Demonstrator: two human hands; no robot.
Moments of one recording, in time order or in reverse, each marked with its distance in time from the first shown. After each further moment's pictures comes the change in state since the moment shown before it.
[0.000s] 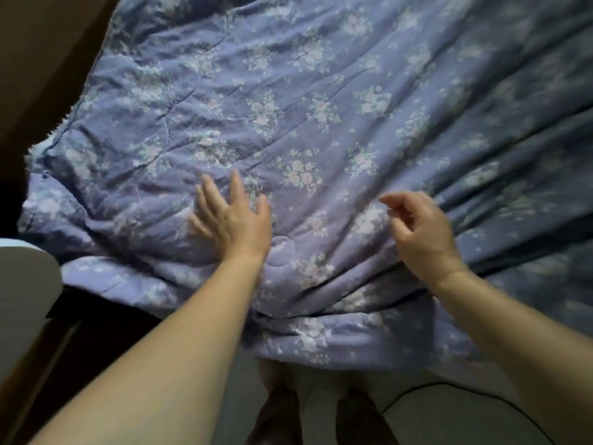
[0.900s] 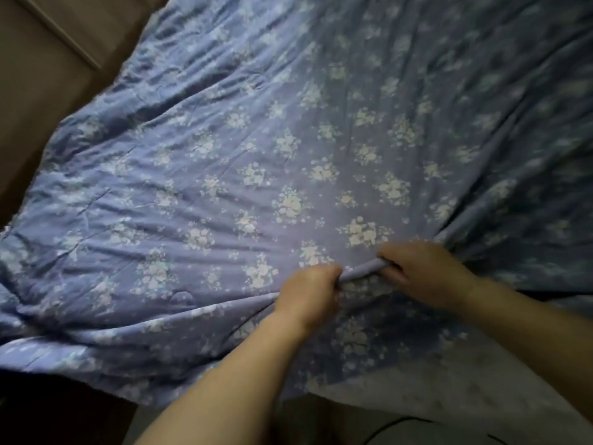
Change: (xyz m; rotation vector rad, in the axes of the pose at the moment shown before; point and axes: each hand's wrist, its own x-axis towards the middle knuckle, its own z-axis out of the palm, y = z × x) left_hand -0.160 0.210 0.042 0.259 -0.543 0.733; right_hand -0.016 0.102 -0.208 -0.524 -0.289 -0.336
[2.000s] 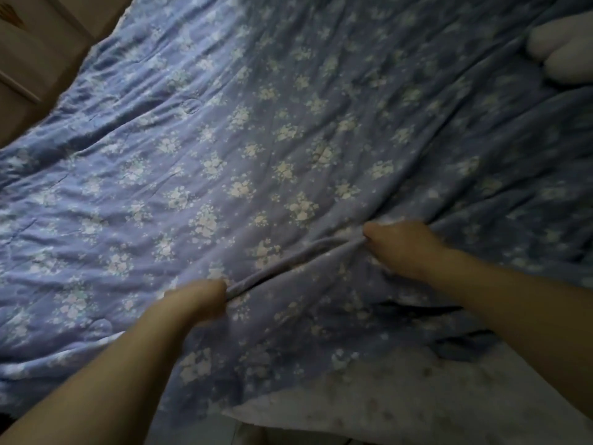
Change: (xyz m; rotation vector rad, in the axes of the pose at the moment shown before) left_hand 0.044 0.038 -0.022 0.449 -0.443 -0.421; right_hand -0.030 0.141 -0.058 -0.271 -0.217 0.172
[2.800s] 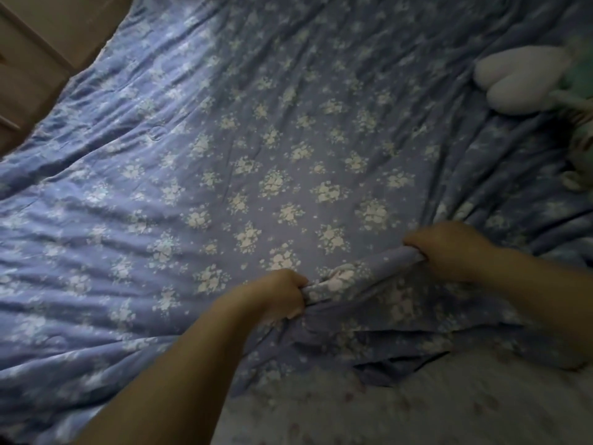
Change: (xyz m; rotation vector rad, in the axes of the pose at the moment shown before) left_hand -0.052 0.201 -0.092 -0.533 -0.055 0.299; right_hand -0.062 0.176 -0.026 -0.113 -0.110 -0.032
